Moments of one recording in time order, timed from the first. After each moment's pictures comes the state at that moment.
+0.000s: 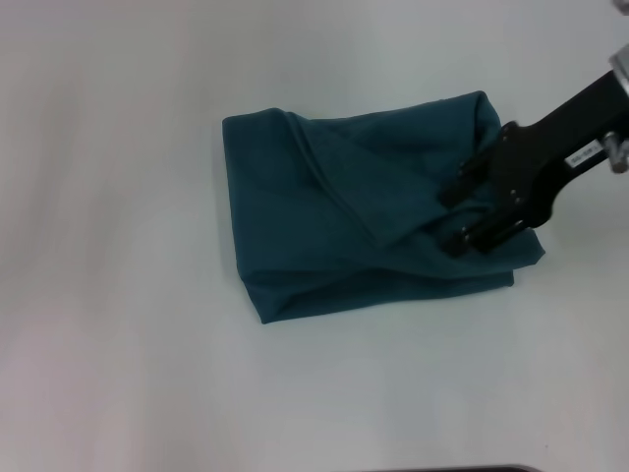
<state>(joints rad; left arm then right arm) -0.35 -1.95 -2.78 -0.75 -1.38 1.84 -2.36 0.79 2.08 -0.84 -1.05 -2.50 -1.94 1.85</state>
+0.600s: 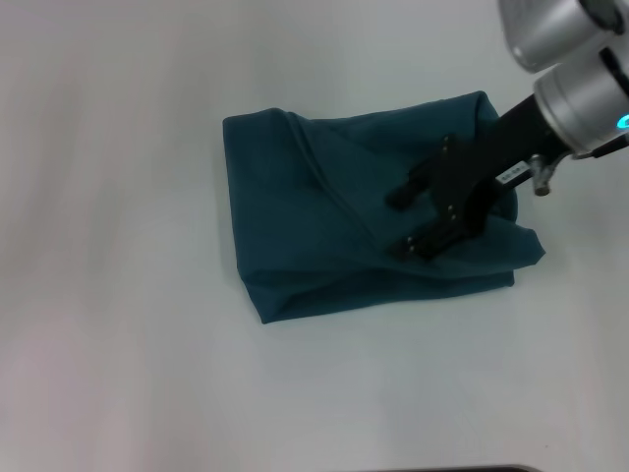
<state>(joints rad) -0.35 -1.95 -2.78 -0.74 -1.38 1.83 -2.36 0.75 2.10 -1.08 -1.02 -2.39 -1.72 1.81</state>
